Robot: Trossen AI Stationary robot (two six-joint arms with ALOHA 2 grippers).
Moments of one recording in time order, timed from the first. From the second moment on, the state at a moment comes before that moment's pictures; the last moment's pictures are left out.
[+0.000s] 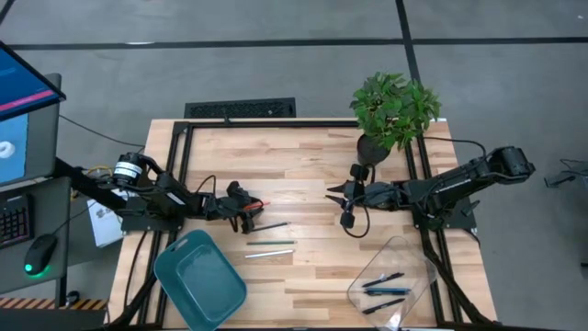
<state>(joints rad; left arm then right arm) -0.11 1.67 0.22 0.84 -0.40 -0.36 0.15 1.23 0.46 0.34 0.39 0.02</state>
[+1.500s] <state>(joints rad) -0.11 1.92 0.21 1.14 -0.43 -0.39 0.15 1.23 0.46 0.34 0.39 0.02</state>
